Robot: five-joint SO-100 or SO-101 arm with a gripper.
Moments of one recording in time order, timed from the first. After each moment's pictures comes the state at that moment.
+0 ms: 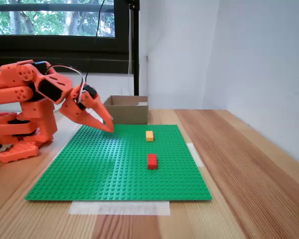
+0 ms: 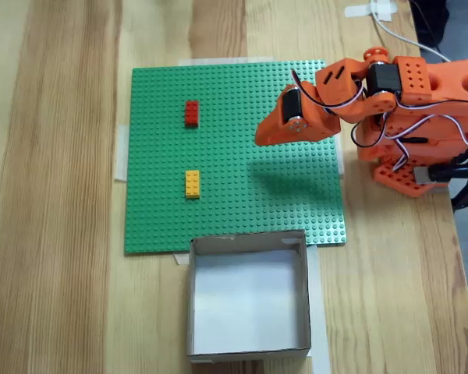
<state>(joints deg) 0.6 186.7 182.0 47.5 -1.9</state>
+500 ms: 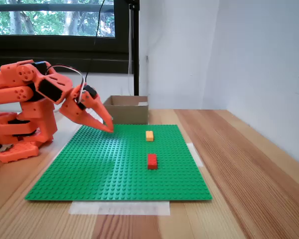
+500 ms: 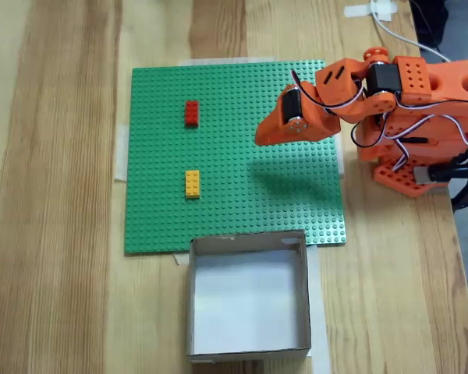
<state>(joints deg) 0.6 186.3 182.0 47.5 -3.7</state>
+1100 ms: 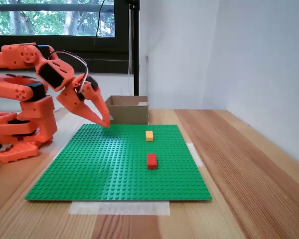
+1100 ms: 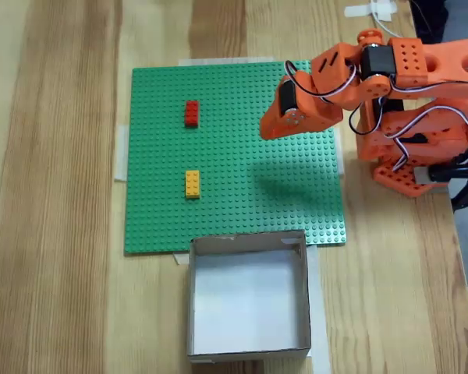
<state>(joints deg) 0.6 167.1 162.9 53.3 -2.3</state>
